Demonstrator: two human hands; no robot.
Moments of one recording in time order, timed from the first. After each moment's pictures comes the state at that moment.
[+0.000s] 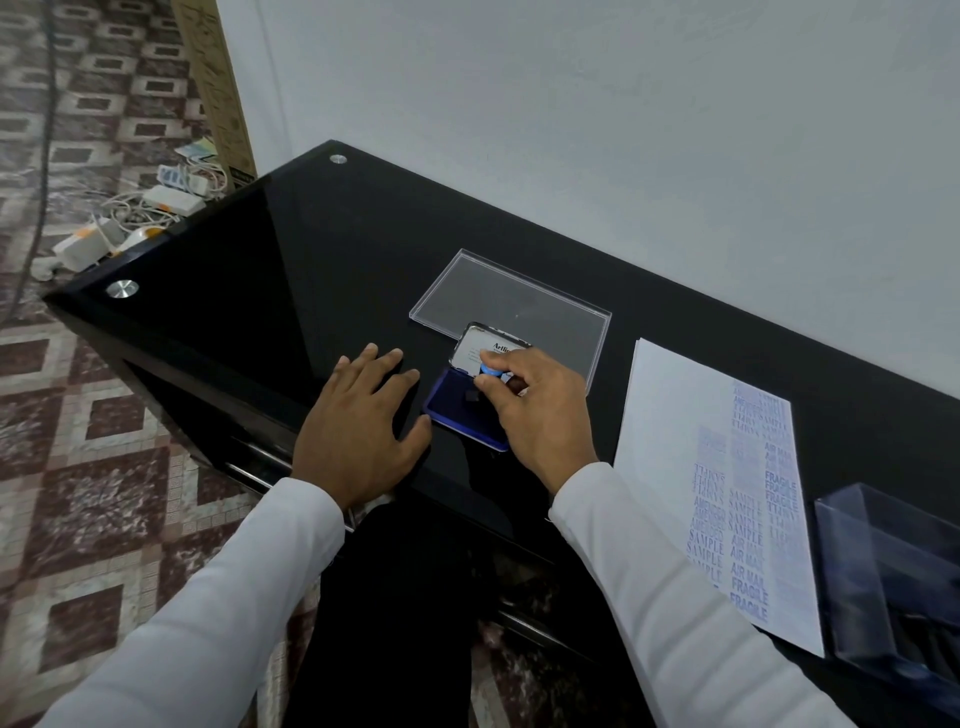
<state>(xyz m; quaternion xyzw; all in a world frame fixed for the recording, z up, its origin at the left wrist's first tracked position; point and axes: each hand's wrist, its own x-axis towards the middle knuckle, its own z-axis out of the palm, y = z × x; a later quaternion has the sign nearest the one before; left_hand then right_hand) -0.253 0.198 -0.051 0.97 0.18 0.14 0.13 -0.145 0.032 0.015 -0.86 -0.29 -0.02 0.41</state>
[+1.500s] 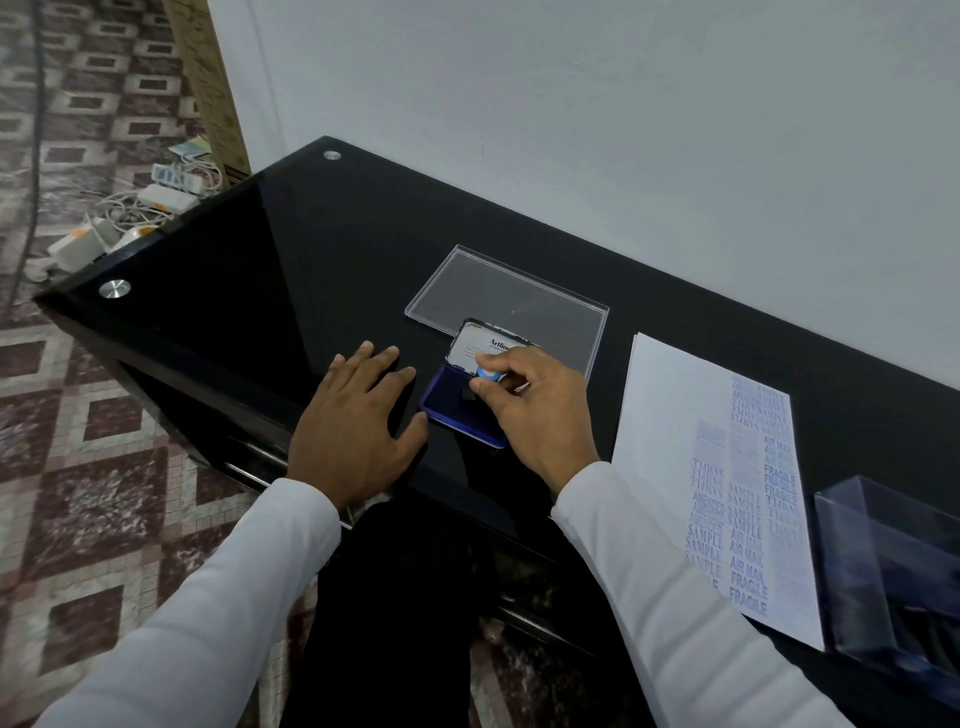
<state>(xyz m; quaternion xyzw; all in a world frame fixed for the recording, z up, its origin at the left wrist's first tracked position) -0.252 0.198 -0.051 0.97 0.18 0.13 0.13 -0.143 0.027 0.012 -0.86 -0.30 -0.01 0.42</state>
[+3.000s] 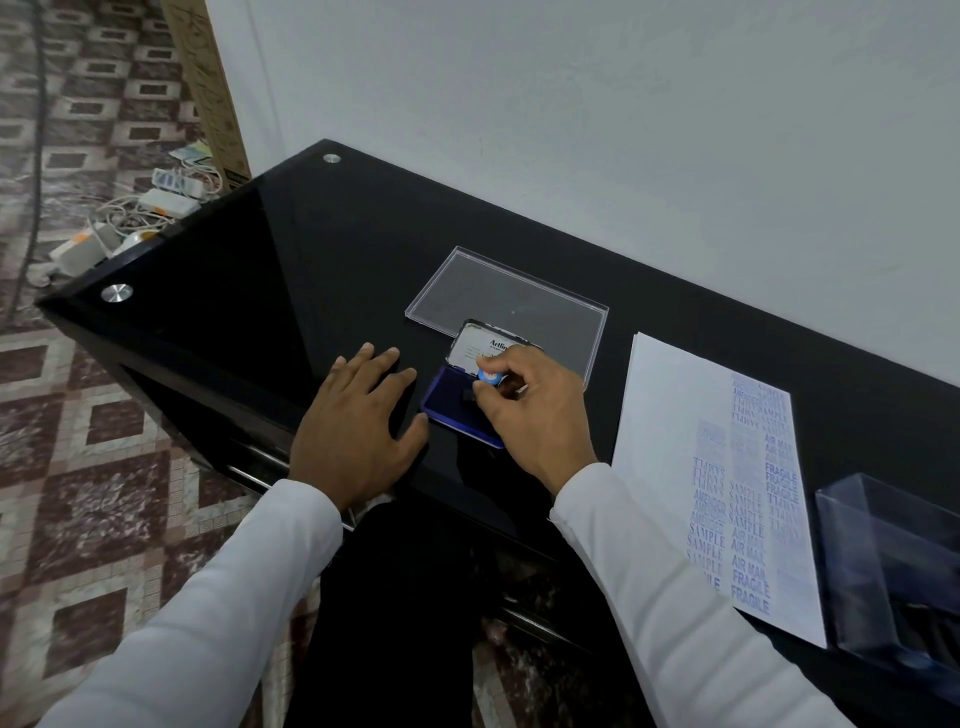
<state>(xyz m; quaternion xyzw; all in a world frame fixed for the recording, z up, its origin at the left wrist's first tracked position) -0.252 0.200 -0.053 0.97 0.18 0.13 0.13 -0.147 0.027 0.011 -0.85 -0.31 -0.02 0.42</state>
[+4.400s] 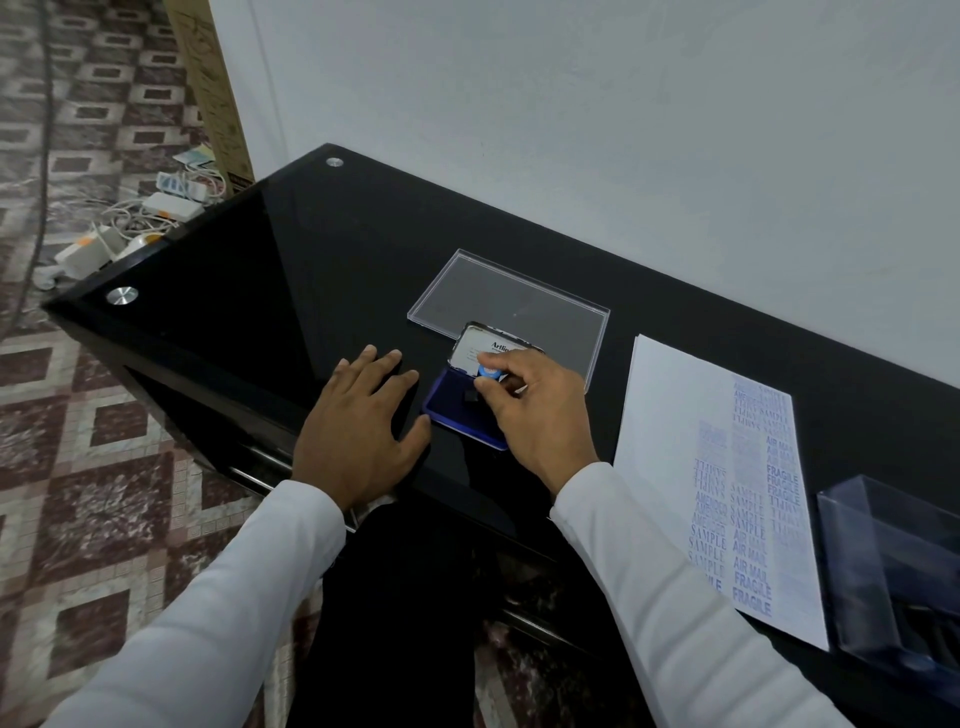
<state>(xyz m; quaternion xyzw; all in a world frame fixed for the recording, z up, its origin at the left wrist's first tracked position) -0.252 0.199 -0.050 0.97 0.18 0.13 0.13 -0.146 0.029 0.014 -0.86 -0.30 -0.01 0.41</state>
